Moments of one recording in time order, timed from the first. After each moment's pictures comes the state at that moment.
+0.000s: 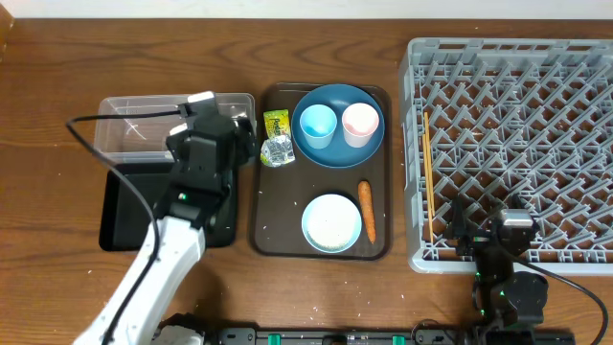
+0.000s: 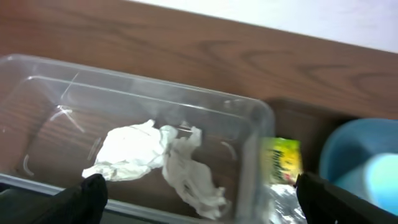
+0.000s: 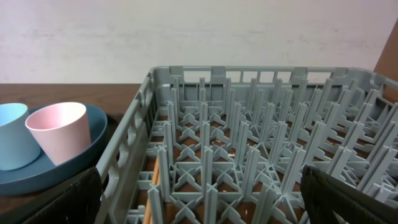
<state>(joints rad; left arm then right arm) -0.28 1.23 0.80 -0.20 -0.37 -0.36 0.02 0.01 0.01 -0.07 0.04 0.02</state>
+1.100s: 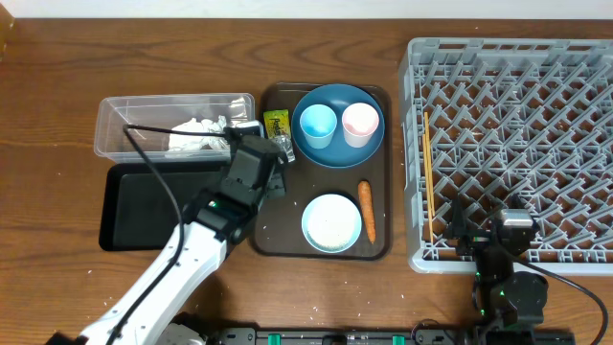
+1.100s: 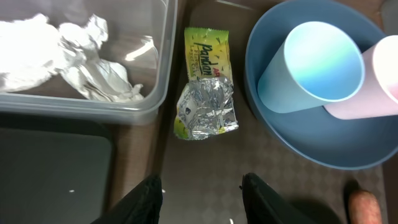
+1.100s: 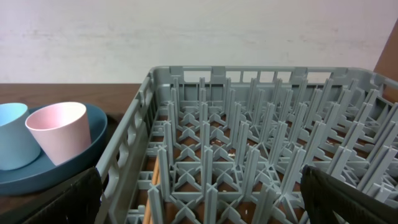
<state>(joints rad) -0.47 1.27 0.80 -0.40 -0.23 -0.56 0.02 0.01 0.01 -0.07 0.04 0.02</state>
